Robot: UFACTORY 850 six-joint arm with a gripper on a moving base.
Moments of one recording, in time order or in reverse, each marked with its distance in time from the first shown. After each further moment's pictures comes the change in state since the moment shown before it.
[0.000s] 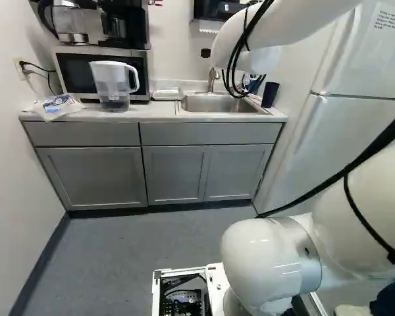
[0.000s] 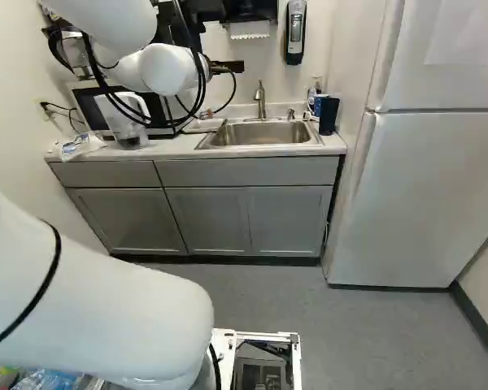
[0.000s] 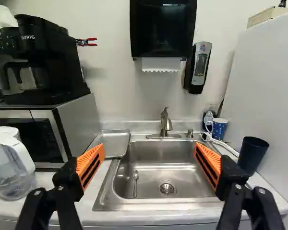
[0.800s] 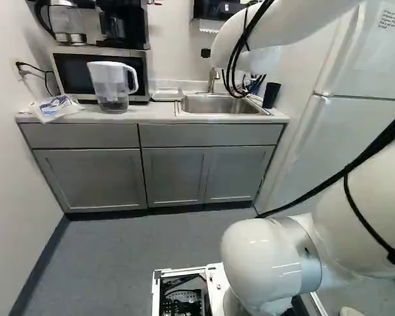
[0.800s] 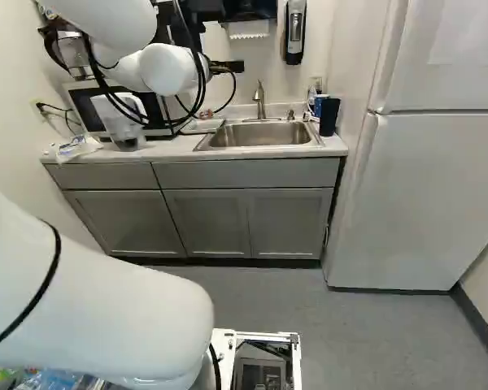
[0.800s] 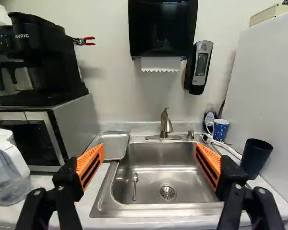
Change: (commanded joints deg) arm 0.0 0.0 0.0 0.0 0.0 0.0
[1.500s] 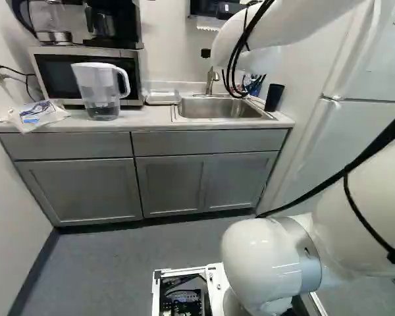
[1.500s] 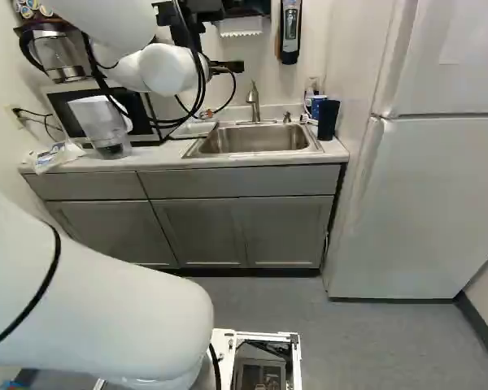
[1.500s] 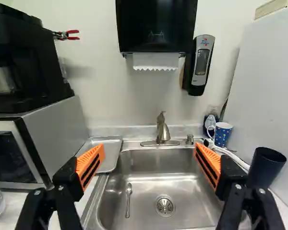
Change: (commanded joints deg) arm 0.0 0.0 0.0 0.0 0.0 0.0
